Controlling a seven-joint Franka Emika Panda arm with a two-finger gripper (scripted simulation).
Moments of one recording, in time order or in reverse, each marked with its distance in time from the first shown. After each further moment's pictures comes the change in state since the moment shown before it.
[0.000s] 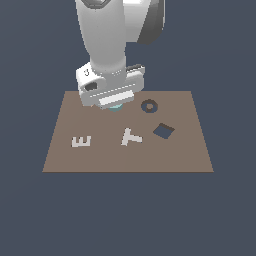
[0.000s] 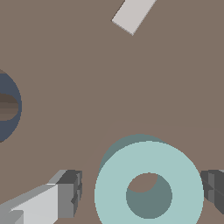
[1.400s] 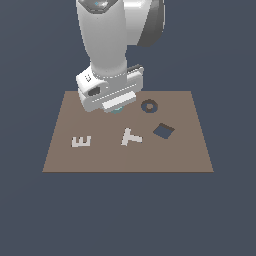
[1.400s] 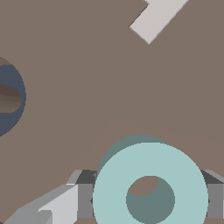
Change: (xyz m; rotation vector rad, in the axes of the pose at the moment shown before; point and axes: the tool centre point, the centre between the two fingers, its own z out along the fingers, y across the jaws) arm 0.008 0.001 0.003 -0.001 0.001 -0.131
